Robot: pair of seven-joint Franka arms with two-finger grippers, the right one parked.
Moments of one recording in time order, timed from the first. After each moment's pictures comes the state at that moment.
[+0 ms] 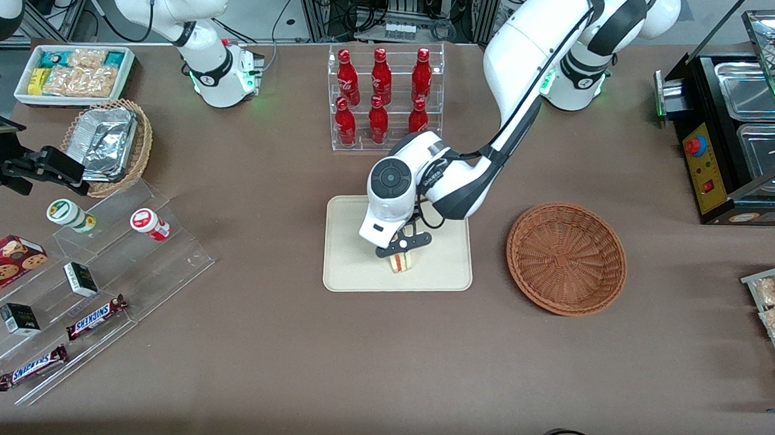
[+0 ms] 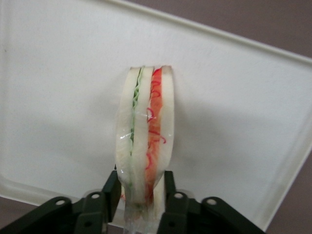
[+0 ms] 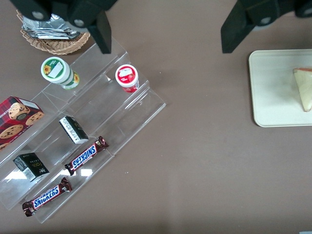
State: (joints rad) arm -0.68 0.76 -0.15 -1.38 0.02 2.07 -1.10
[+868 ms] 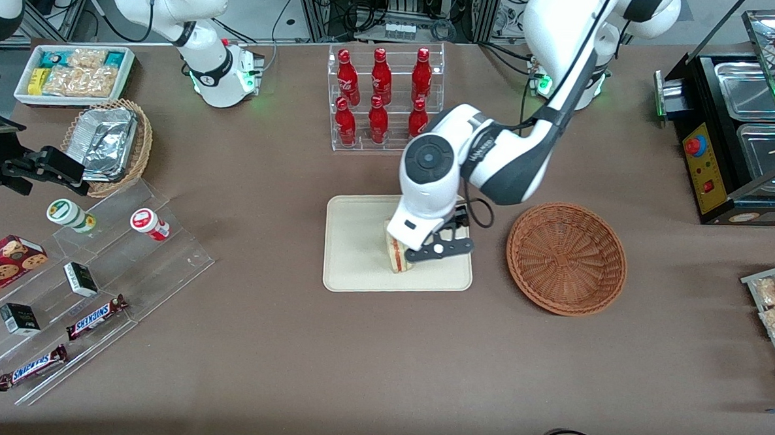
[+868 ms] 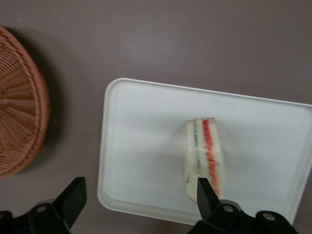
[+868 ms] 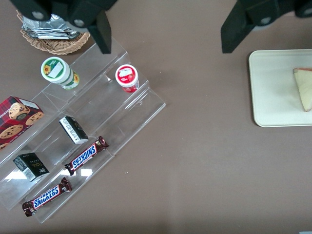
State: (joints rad) arm -0.67 0.56 0.02 -1.39 0.03 1.85 -0.83
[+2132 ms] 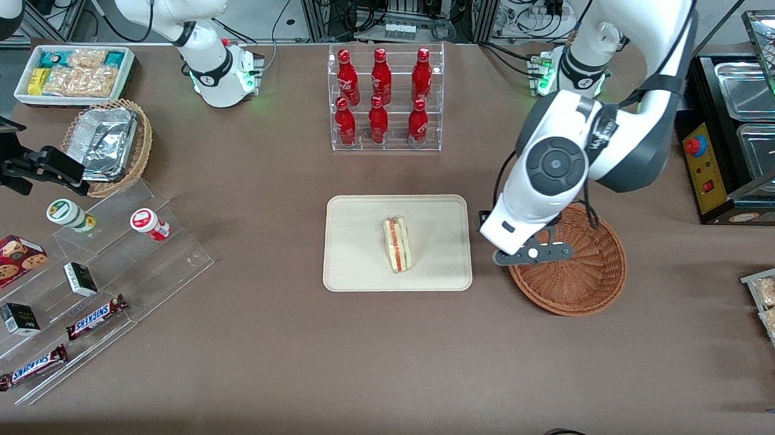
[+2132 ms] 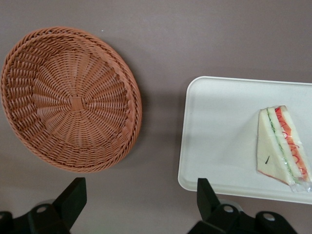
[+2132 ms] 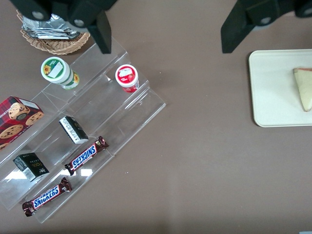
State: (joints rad) arm -0.48 0.34 0.03 -1.56 0.00 1.72 -0.56
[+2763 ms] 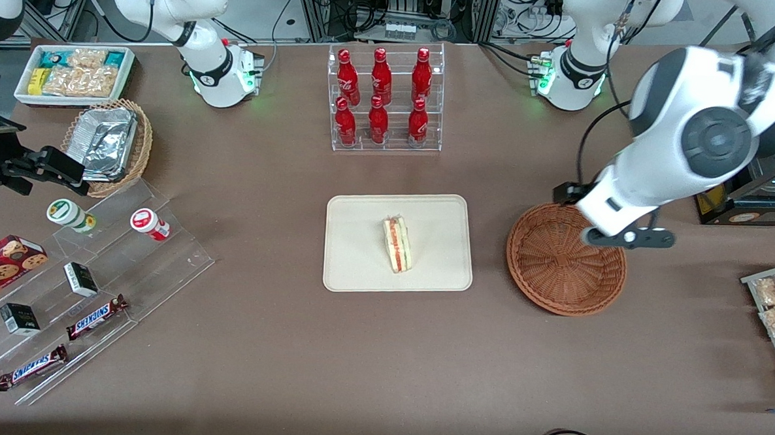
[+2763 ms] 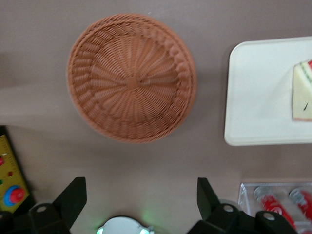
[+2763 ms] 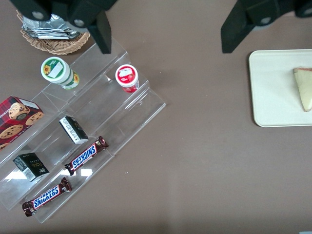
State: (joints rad) arm -0.13 0.17 -0.15 -1.57 0.02 1.48 -0.23
